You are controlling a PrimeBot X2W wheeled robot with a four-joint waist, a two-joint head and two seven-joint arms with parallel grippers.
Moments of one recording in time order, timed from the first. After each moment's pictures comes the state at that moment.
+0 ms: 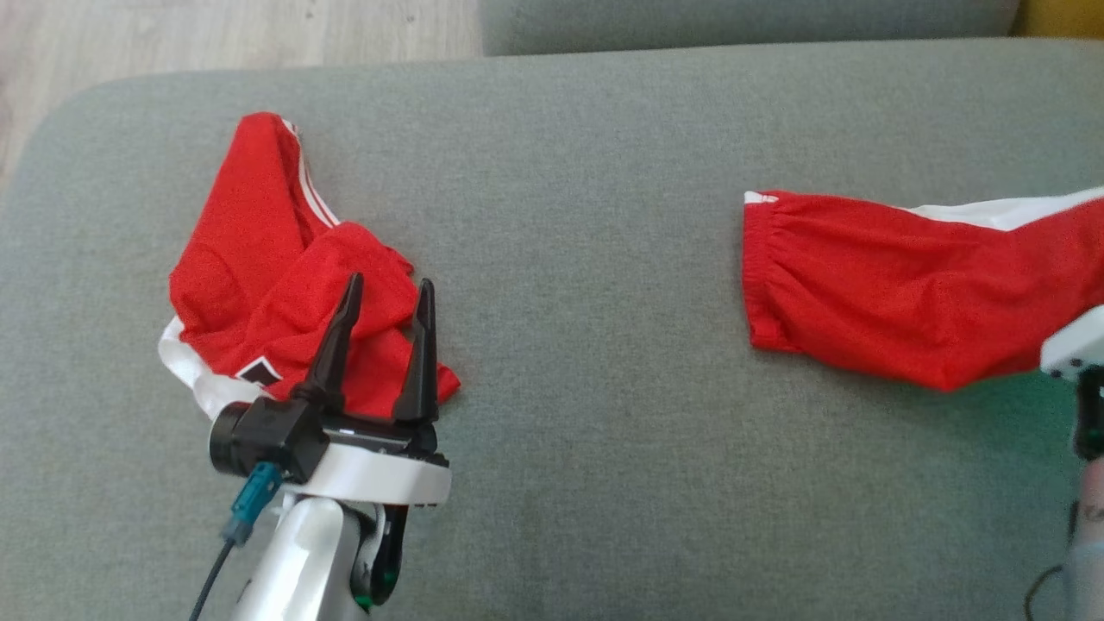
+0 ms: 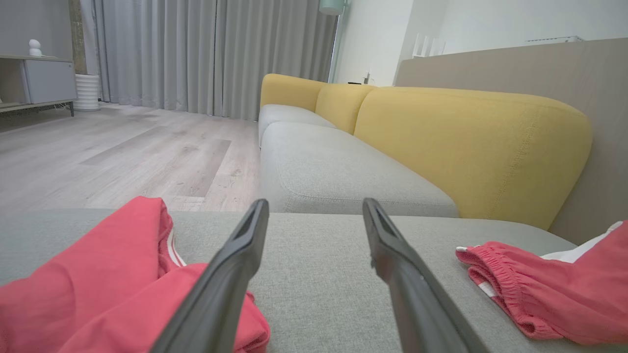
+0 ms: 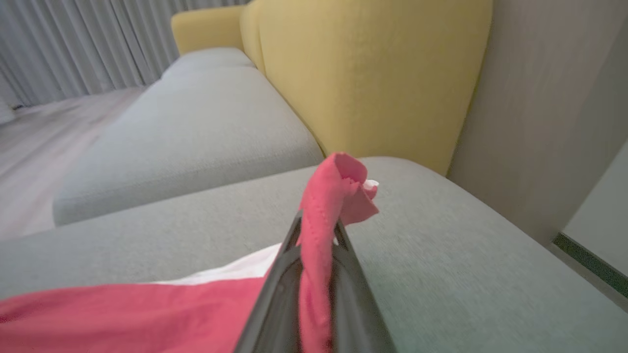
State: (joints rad) left arm -0.22 0.04 -0.28 0.23 -0.27 -0.05 -0.26; right arm -0.48 -0.18 -0.45 0.65 0.00 0.13 -0.09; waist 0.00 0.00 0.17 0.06
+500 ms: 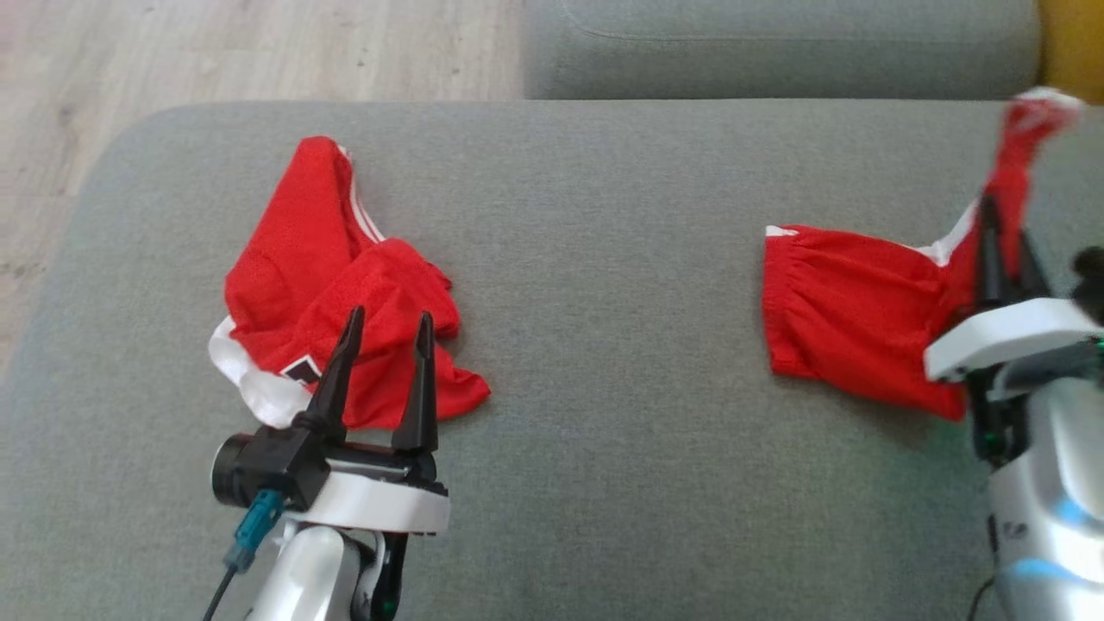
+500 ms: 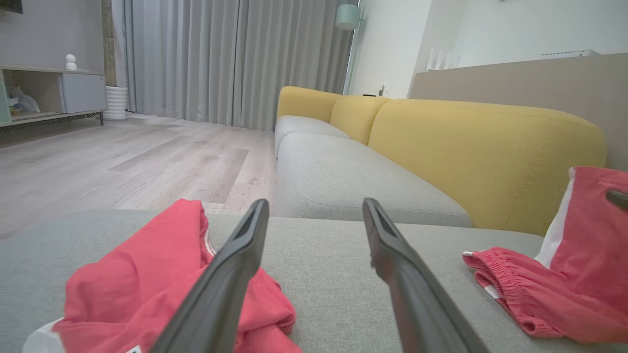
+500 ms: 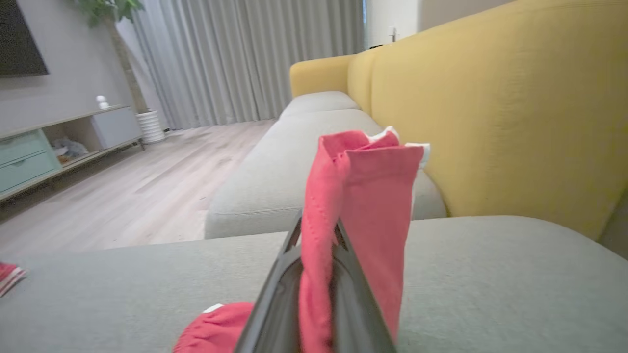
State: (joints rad) left arm -0.17 0.04 -0.28 0.23 -0.27 -0.05 -0.26; right arm -0.43 -0.16 -0.13 0.57 0.17 0.13 -0.17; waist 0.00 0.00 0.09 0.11
